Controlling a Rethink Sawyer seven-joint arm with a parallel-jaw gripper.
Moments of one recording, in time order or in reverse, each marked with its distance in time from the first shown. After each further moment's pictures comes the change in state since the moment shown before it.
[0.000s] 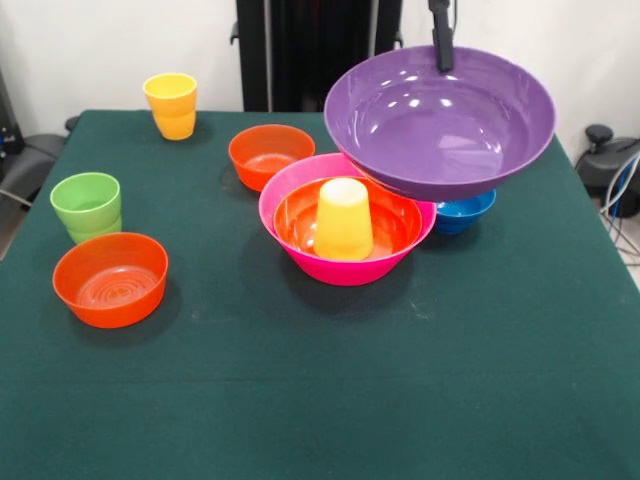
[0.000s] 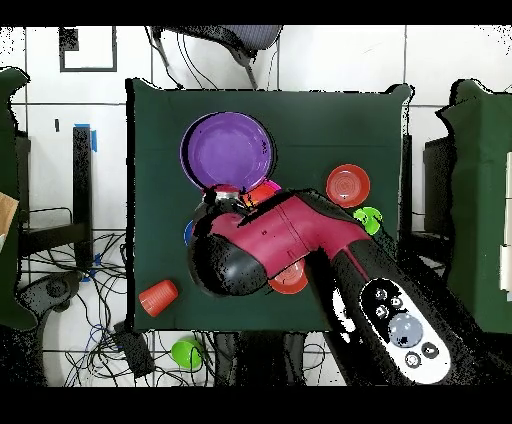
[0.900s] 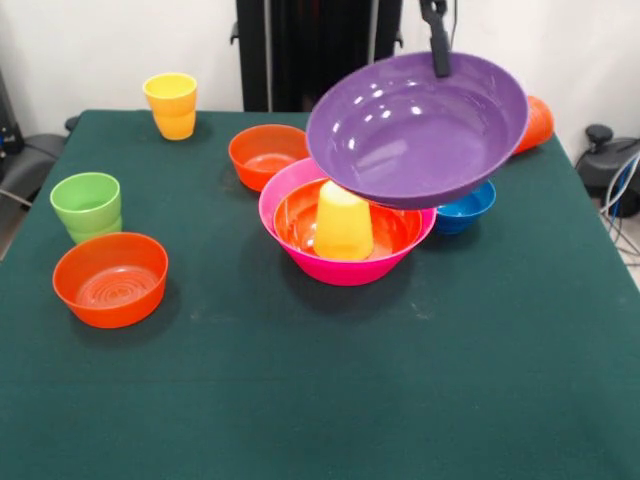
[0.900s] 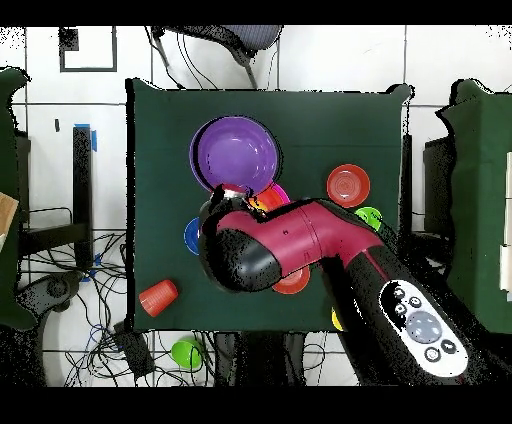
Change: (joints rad) arm -0.020 0.030 -0.054 0.019 0.162 -0.071 0.000
